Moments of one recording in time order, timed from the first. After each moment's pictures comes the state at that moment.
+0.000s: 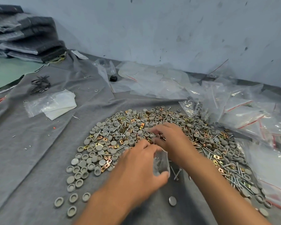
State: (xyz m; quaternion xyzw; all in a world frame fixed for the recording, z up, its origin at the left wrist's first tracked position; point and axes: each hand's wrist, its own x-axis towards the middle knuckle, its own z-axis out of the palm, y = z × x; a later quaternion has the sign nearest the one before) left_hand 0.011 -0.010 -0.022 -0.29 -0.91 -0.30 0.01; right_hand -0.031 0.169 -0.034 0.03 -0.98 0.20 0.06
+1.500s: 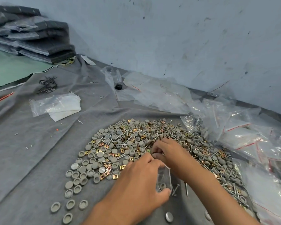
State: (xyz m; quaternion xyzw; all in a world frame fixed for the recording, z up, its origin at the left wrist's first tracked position) left_hand 0.011 -0.009 -0.034 -0.30 -0.90 -0.32 0.02; right_hand -0.044 0.177 -0.035 0.11 -0.99 0.11 0.00
